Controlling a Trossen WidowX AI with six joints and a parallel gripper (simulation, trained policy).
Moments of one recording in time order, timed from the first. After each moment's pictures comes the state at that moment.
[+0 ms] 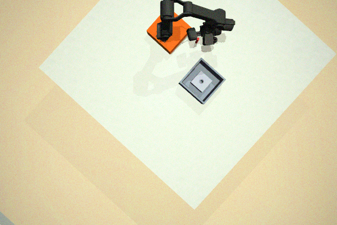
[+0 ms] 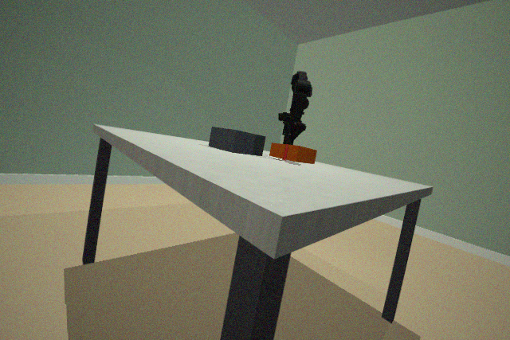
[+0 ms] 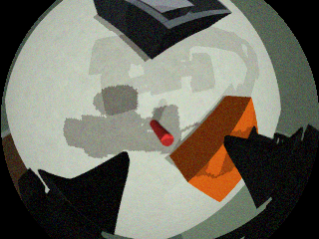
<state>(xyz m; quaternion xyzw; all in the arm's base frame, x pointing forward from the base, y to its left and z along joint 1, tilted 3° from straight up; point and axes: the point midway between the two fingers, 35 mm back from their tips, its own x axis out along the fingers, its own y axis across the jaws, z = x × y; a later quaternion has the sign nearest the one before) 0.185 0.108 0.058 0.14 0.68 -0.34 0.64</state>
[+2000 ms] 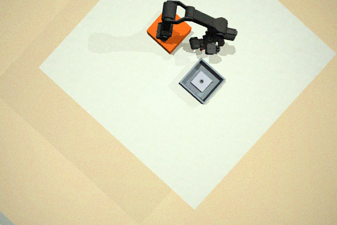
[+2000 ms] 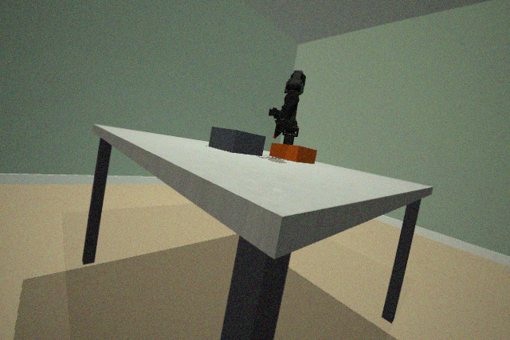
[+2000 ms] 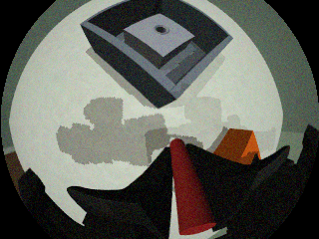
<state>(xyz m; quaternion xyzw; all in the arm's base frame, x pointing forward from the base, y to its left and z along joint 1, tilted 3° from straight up) 0.235 0.067 0.060 0.14 0.61 -0.38 0.69</state>
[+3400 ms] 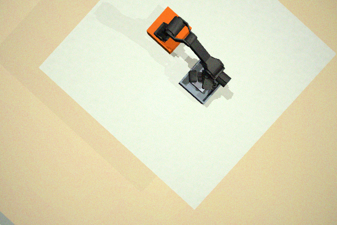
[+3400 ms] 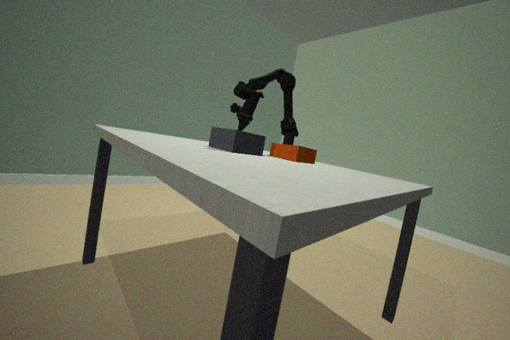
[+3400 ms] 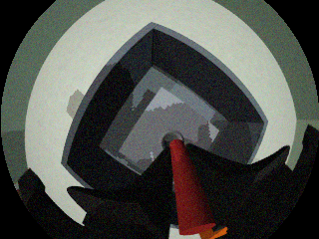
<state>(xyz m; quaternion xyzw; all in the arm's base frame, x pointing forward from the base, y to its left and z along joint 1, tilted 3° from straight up) 0.341 -0.080 0.052 0.23 0.56 -0.39 0.69</state>
